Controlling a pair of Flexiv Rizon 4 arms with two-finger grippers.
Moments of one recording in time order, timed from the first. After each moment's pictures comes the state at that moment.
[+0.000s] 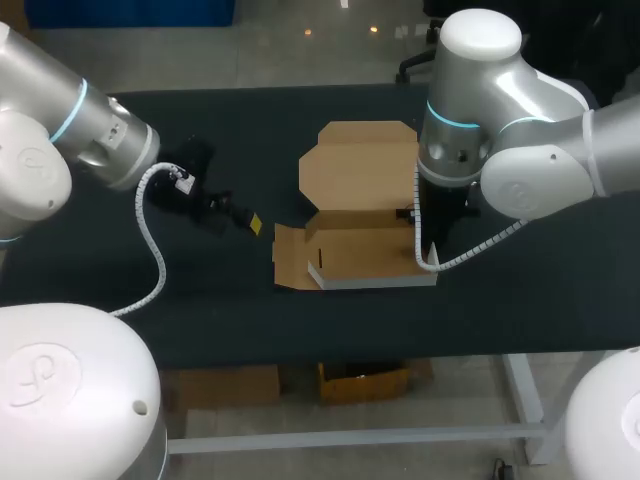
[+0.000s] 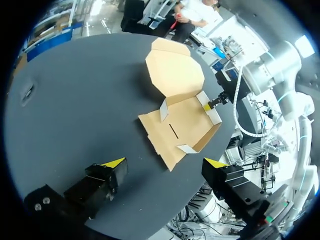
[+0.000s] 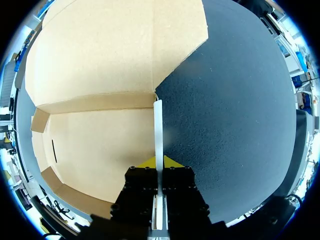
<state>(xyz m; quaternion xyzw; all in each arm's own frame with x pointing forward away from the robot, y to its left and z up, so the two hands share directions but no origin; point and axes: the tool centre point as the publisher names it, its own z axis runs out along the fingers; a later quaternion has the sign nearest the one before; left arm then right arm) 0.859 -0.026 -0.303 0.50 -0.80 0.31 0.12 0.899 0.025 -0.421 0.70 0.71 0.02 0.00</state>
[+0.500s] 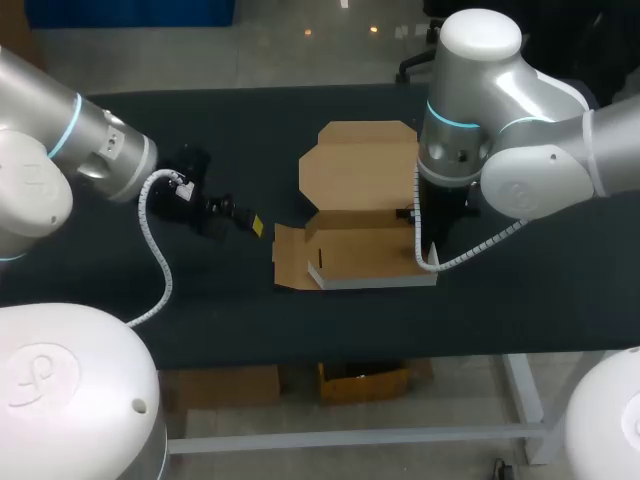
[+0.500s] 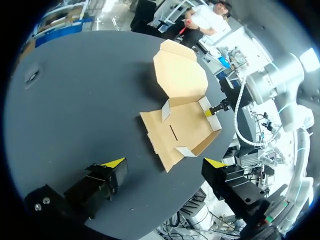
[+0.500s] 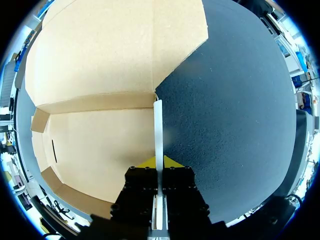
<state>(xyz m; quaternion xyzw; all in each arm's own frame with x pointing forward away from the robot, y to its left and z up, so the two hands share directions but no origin) 0.855 -0.028 -0.308 0.54 -0.77 0.32 0.12 0.899 0.025 -0.421 0.70 0.71 0.02 0.00</state>
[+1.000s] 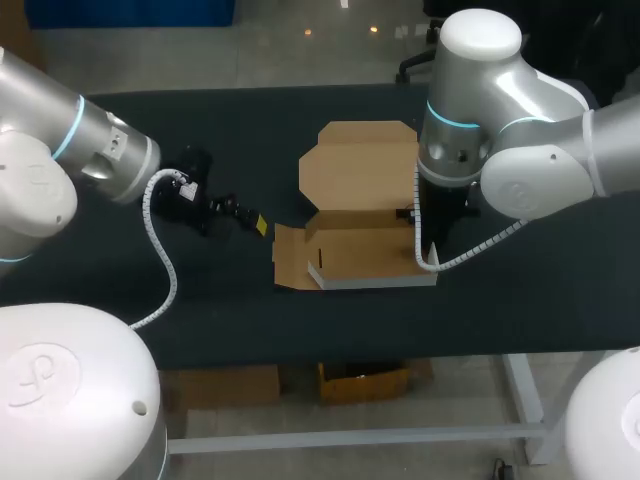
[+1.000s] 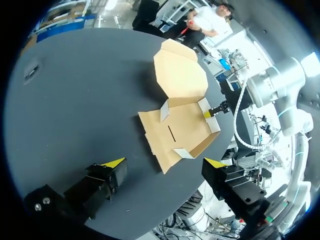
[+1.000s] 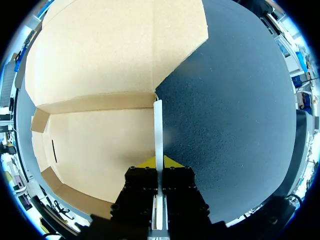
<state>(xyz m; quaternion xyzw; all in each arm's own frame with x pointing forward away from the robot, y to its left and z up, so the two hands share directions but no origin) 0.854 -0.035 -0.310 0.55 -0.76 0.32 0.13 0.899 0.025 -0.421 0.70 0.71 0.02 0.00</state>
